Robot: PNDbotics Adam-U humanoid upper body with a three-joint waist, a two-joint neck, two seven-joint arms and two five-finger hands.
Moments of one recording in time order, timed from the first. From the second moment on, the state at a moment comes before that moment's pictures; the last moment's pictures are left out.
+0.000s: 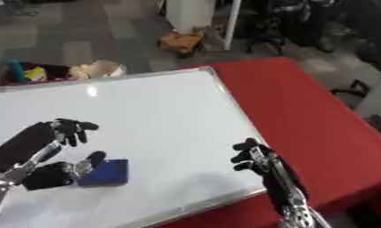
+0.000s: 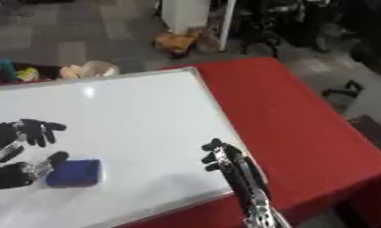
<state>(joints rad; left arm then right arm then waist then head) -0.49 0.40 -0.25 -1.61 -0.75 -0.16 -0.31 0.04 -0.22 0.25 -1.82 -0.05 -0.01 -0.24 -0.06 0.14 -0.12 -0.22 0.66</state>
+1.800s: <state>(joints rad) -0.38 0.49 -0.06 -1.70 -0.39 -0.06 -0.28 0.05 -0.22 0.25 -1.82 -0.05 -0.01 -0.25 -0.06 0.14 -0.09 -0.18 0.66</state>
